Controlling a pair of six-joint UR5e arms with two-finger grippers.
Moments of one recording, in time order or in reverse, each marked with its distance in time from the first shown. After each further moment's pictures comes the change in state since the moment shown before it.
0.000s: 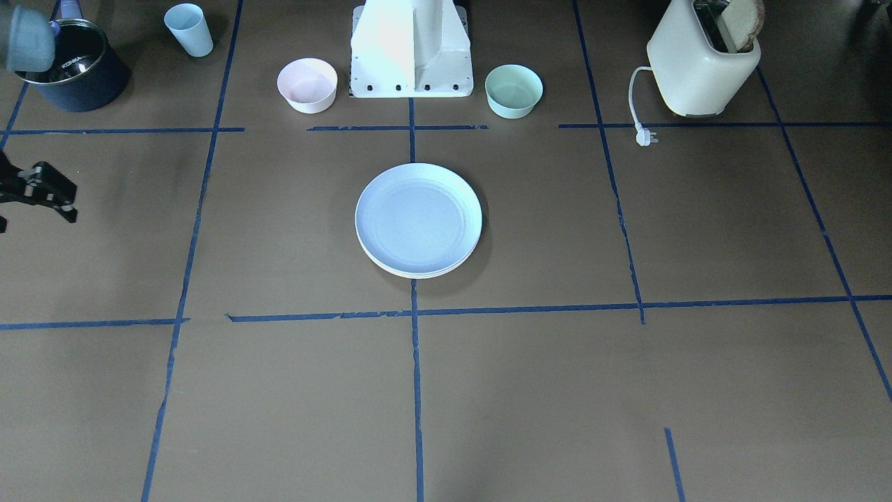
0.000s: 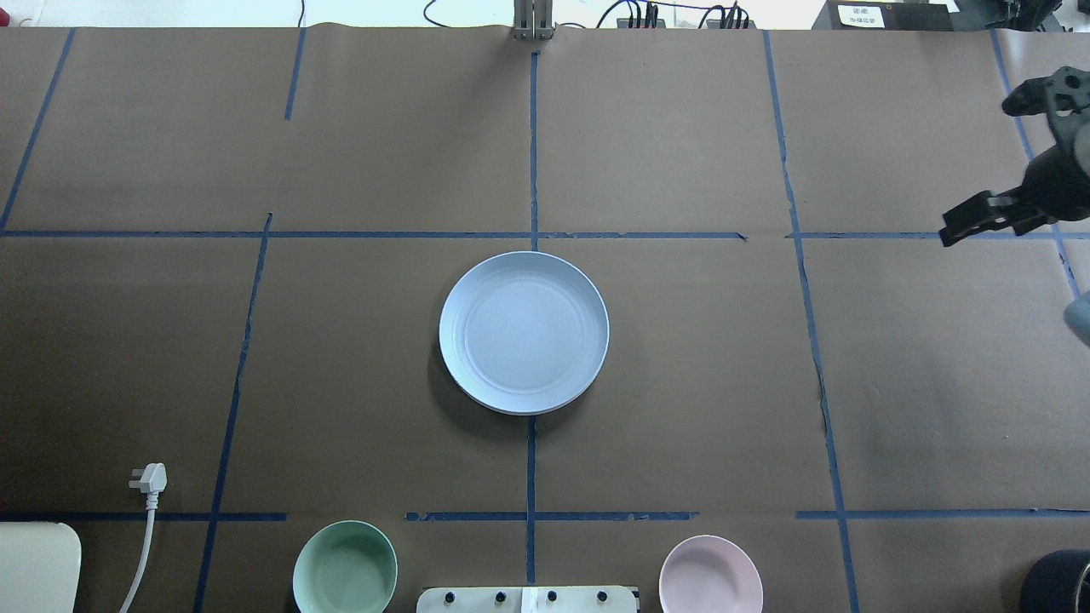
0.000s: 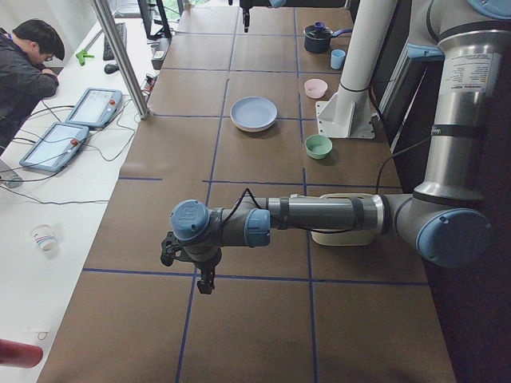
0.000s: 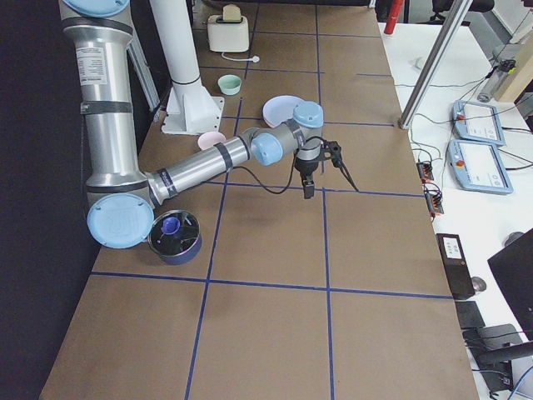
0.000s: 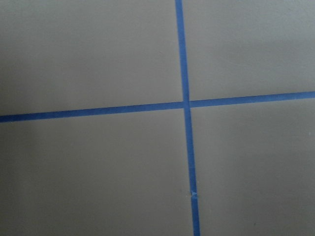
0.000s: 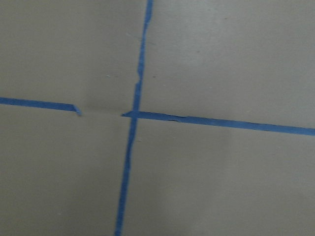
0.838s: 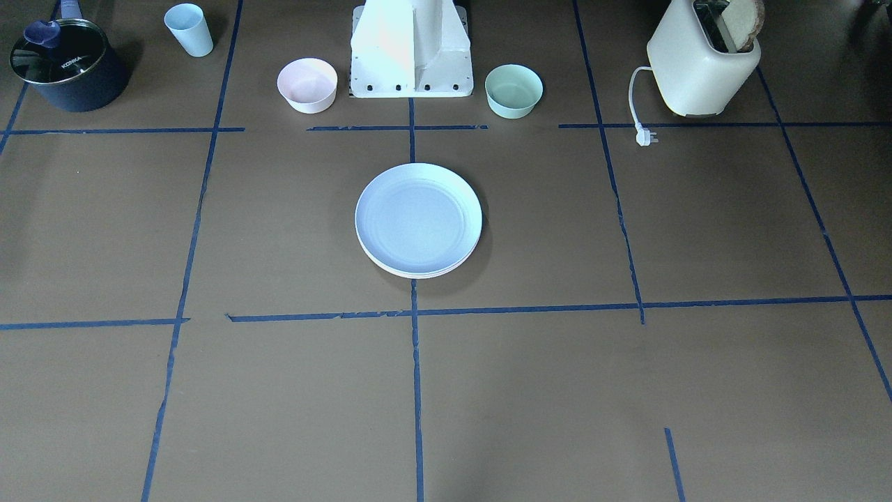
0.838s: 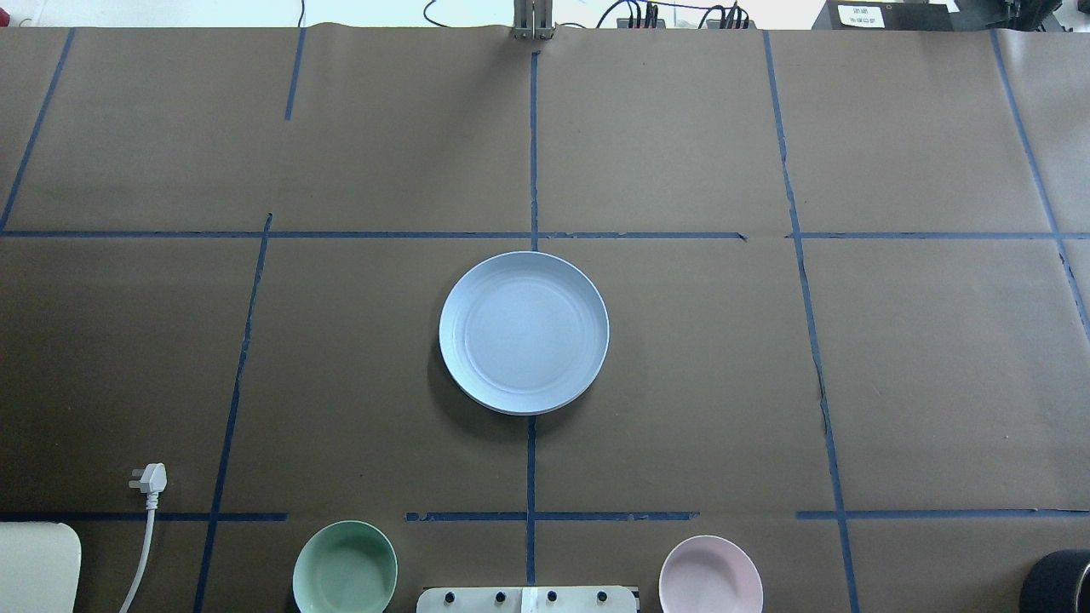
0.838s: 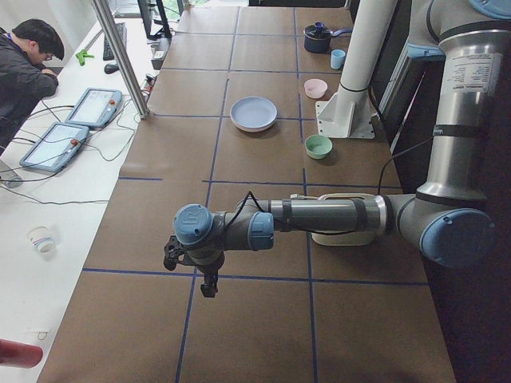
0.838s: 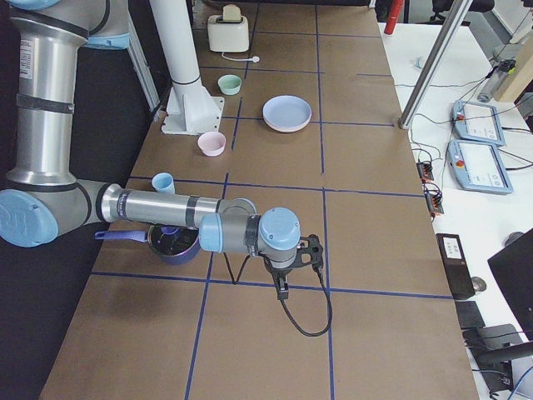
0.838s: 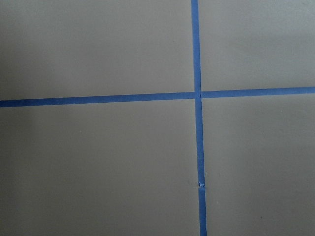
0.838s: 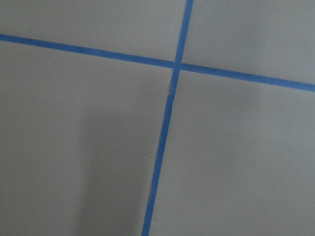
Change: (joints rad) left arm -0.001 0.010 0.005 -0.006 -0.001 -0.007; right arm 0.419 -0.200 -0.210 -0.006 0.158 -0.554
